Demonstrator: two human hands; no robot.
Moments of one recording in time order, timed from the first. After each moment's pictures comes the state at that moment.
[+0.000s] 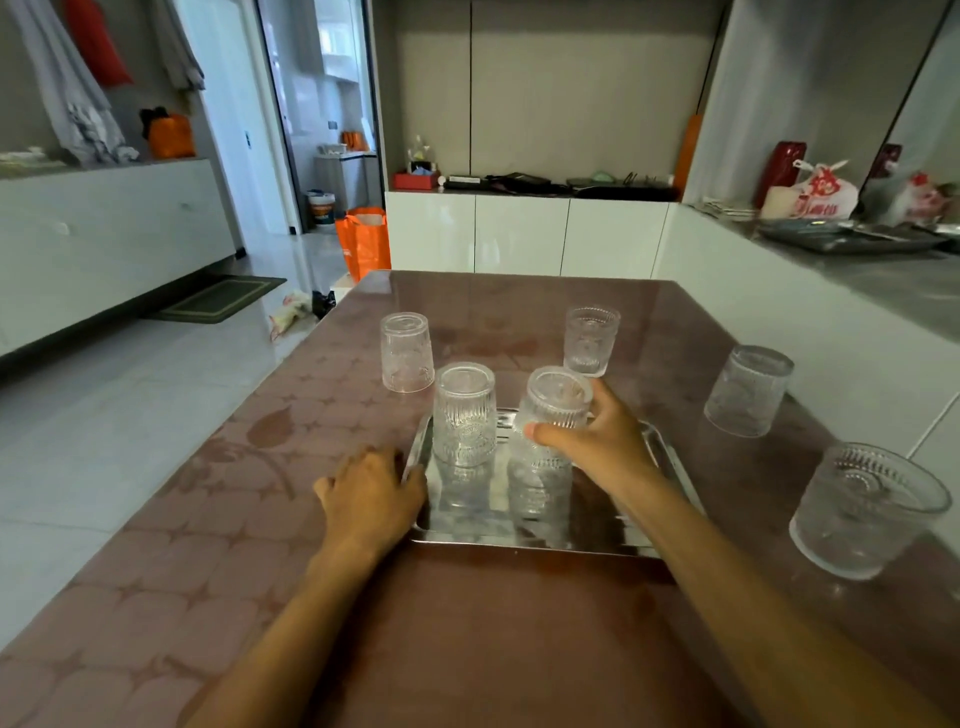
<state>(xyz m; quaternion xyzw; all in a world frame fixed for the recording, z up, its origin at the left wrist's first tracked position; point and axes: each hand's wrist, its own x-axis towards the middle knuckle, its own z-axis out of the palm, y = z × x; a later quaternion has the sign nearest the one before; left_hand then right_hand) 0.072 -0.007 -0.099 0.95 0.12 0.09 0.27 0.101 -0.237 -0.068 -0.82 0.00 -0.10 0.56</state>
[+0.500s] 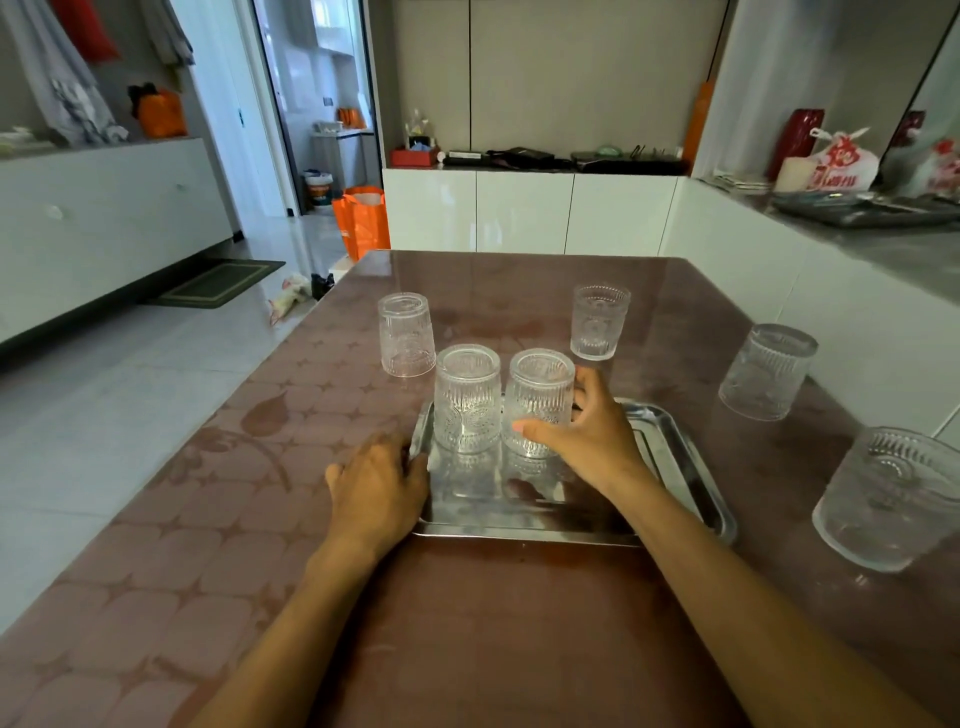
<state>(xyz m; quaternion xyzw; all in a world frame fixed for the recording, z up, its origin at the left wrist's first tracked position) 0.084 -0.001 -0.120 0.95 0.07 0.14 0.27 0.126 -0.228 -0.099 -0.85 -0.02 -0.10 0.52</state>
